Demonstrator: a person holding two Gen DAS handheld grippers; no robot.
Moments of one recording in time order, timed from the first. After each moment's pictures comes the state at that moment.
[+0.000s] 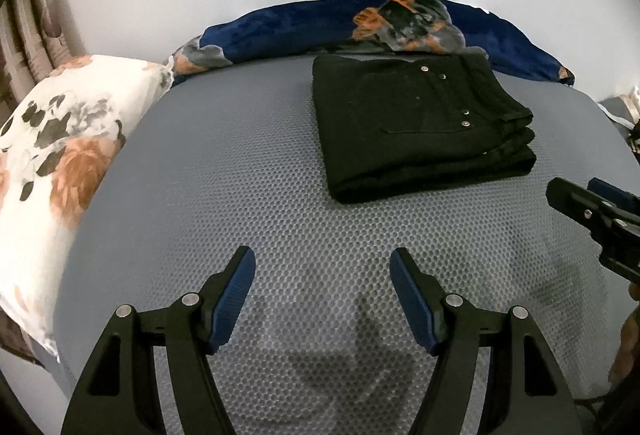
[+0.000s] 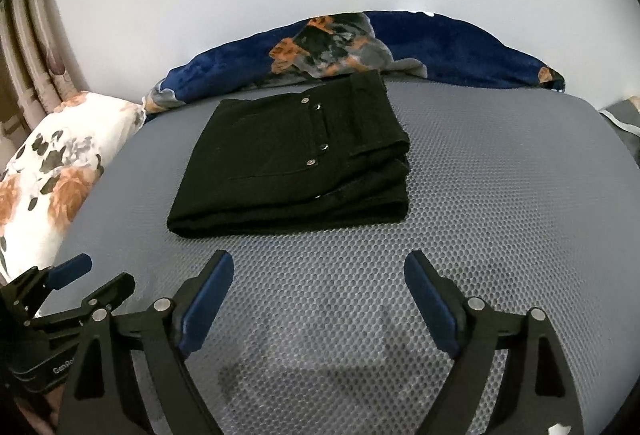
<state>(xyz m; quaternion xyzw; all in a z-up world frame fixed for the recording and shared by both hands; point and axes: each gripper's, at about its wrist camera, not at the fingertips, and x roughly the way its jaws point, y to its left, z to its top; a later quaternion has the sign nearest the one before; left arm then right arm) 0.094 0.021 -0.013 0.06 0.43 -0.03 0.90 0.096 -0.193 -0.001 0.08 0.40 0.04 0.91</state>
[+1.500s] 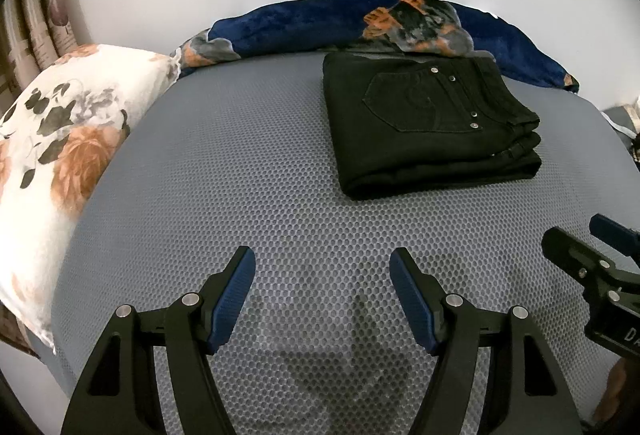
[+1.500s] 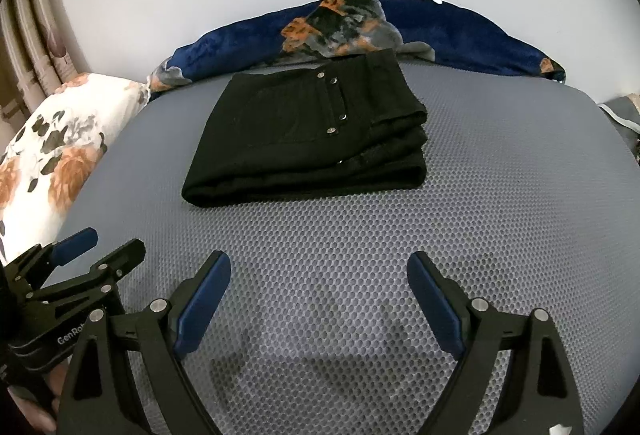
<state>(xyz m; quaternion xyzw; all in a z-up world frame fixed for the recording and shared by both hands) 0.093 0.031 -0.015 0.04 0.44 -0.02 0.90 0.079 -0.168 -0.007 0.07 0.43 0.03 0.90</state>
